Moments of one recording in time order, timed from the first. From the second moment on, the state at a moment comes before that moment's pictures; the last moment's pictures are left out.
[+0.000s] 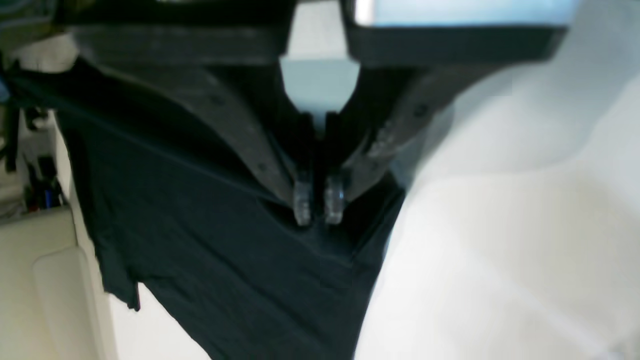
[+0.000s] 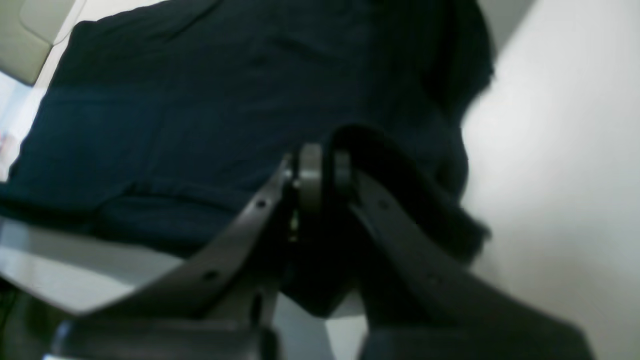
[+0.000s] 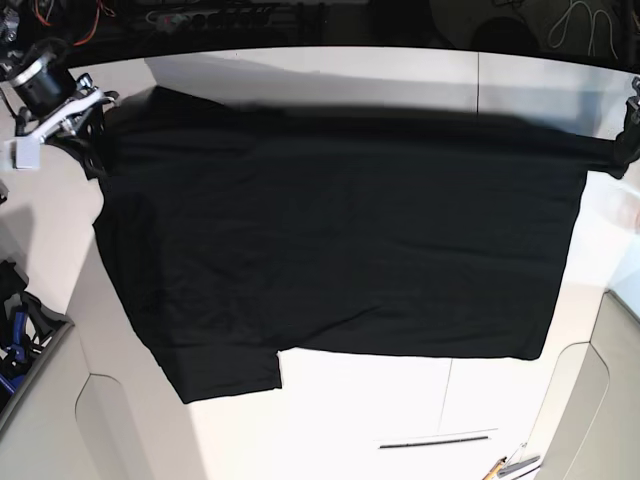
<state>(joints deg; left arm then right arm) 26.6 -28.4 -49.4 80.9 -73.6 -35.7 53.2 -29.4 11.7 30.5 111.7 44.7 29.3 -43.7</state>
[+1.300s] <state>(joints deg) 19.1 -28.4 -38.5 80.9 -56.1 -31.4 45.3 -16.9 11.7 32.3 106.4 35.6 26.4 -57.2</state>
